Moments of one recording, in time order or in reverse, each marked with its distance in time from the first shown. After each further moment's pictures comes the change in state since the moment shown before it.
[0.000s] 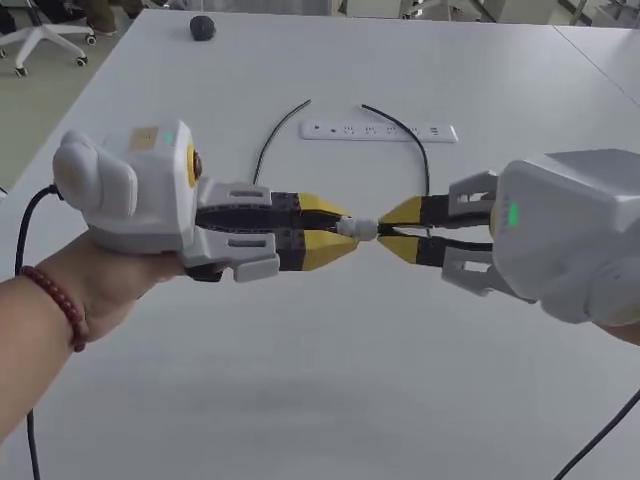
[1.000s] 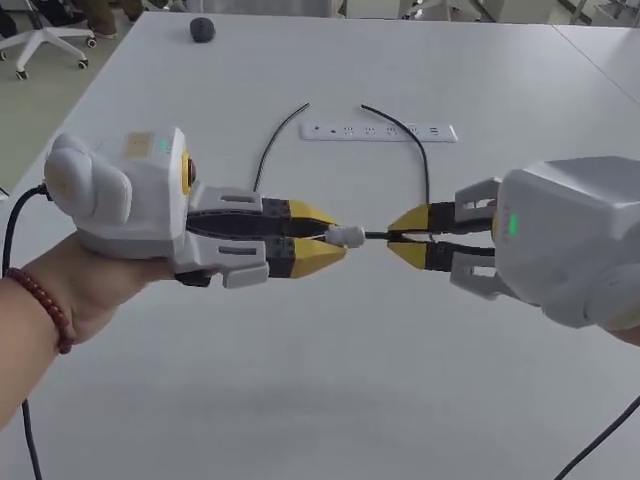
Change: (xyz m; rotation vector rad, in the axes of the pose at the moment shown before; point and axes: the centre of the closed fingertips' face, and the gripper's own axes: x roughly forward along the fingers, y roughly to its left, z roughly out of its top) left arm -0.010 -0.001 -0.009 0.033 0.066 0.007; right arm -0.007 0.004 -0.016 0.000 0.042 0.011
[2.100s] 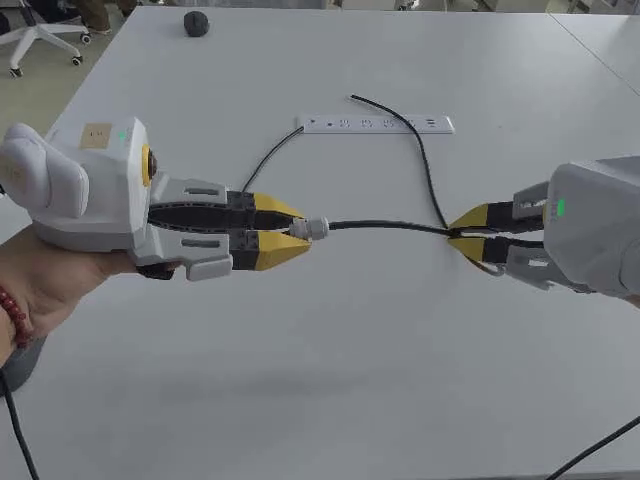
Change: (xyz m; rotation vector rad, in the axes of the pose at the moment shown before) left arm -0.019 0.008 -0.004 0.019 0.048 0.026; right arm -0.014 -0.004 -0.087 0.132 0.152 -0.017
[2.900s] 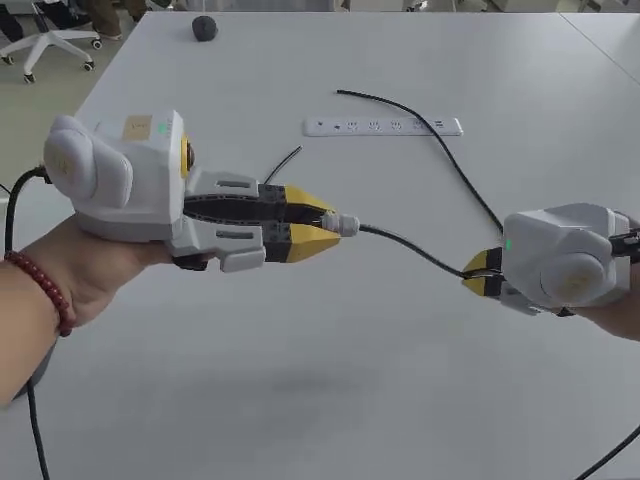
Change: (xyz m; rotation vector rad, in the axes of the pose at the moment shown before) left arm 0.018 0.006 0.006 0.005 -0.006 -0.006; right arm 0.052 0.035 -0.085 0.097 0.196 0.126
